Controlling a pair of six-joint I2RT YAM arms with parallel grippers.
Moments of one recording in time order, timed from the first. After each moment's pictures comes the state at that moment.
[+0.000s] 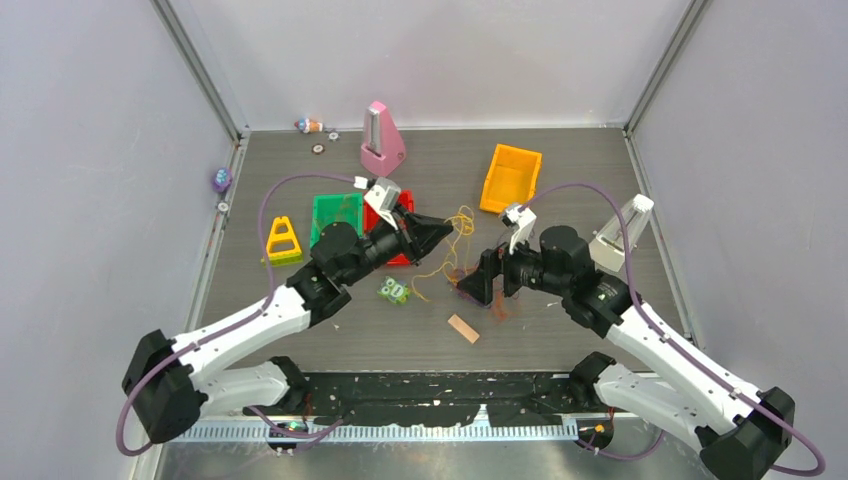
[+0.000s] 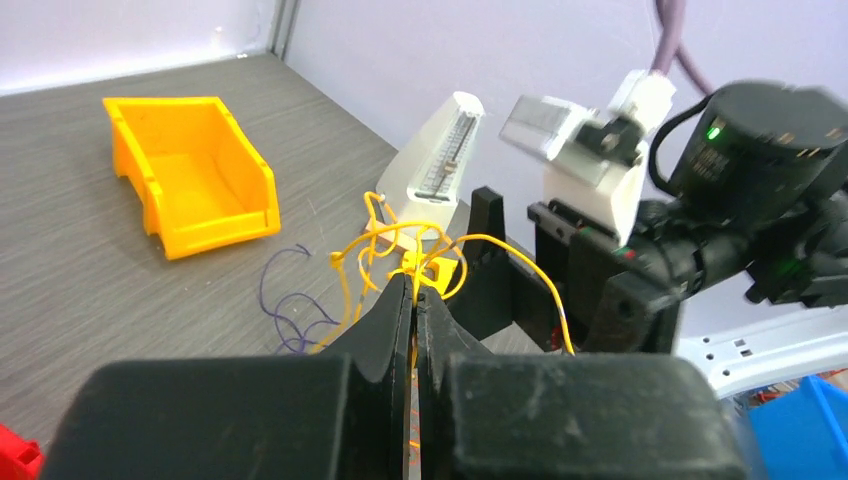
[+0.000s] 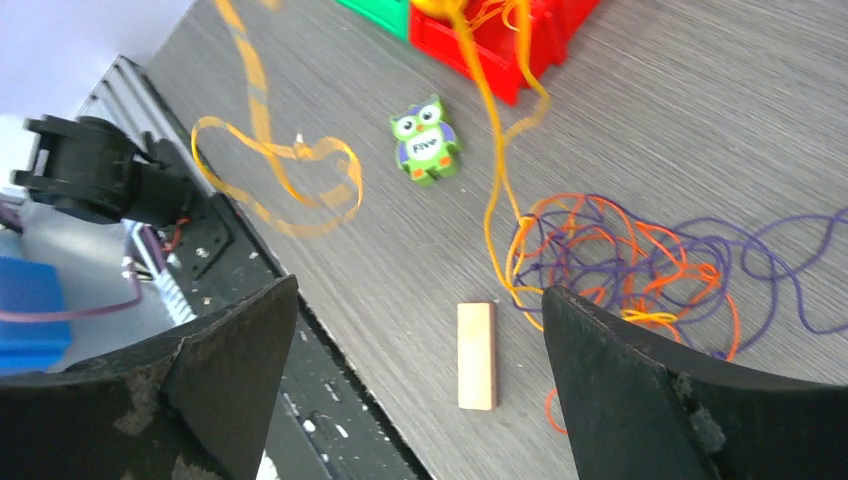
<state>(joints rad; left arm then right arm) -0.83 1.13 0.75 0.49 0.16 -0.45 0.65 0.85 0.73 -0.30 -0.34 0.32</state>
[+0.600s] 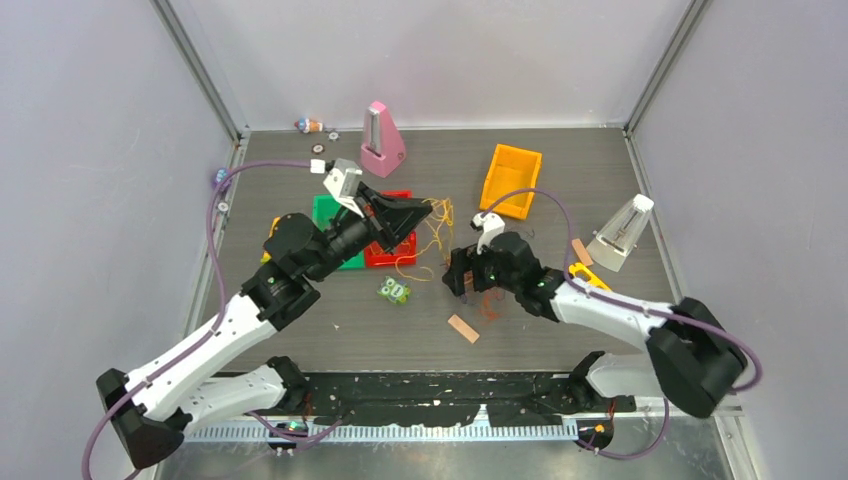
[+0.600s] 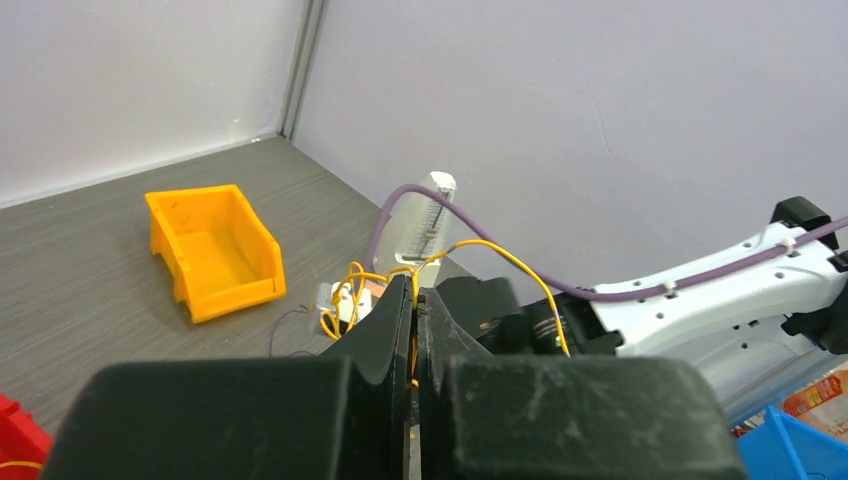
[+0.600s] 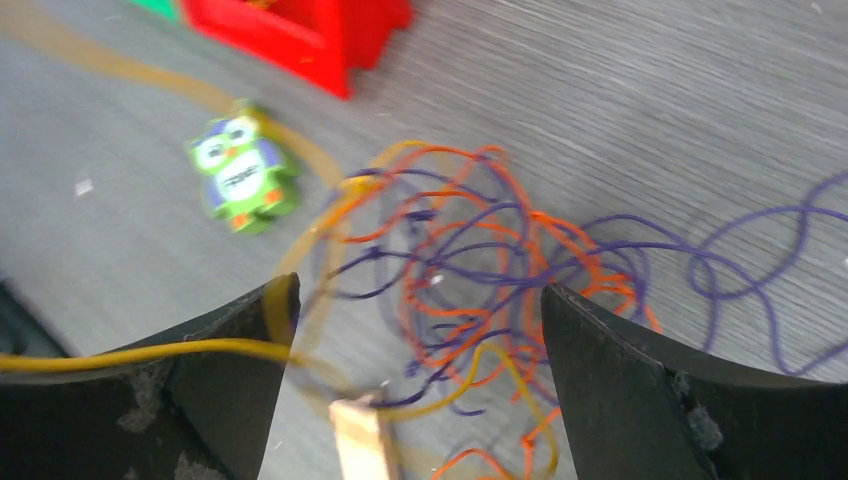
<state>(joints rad) -0.81 0.95 0.94 0.23 0.14 -0.42 0.71 1.21 0.56 0.13 -0.07 0.33</state>
